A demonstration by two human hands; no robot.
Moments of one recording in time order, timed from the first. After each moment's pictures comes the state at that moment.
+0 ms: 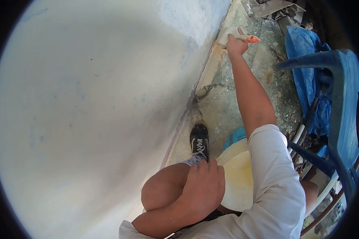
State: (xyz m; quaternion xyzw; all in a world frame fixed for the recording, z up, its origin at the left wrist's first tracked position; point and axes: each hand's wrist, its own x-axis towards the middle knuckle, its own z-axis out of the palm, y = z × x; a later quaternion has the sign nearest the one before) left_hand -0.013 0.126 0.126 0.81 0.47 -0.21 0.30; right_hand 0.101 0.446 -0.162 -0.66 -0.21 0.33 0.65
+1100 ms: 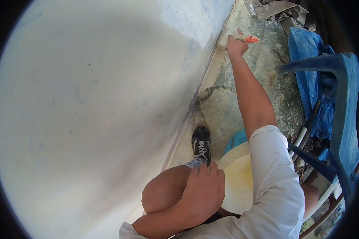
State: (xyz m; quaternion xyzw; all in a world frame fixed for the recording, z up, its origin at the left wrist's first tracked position) left_hand -0.015 0.128 0.125 0.80 0.47 -0.22 0.30; right_hand 0.094 0.449 -0.163 -0.69 -0.23 0.33 0.61
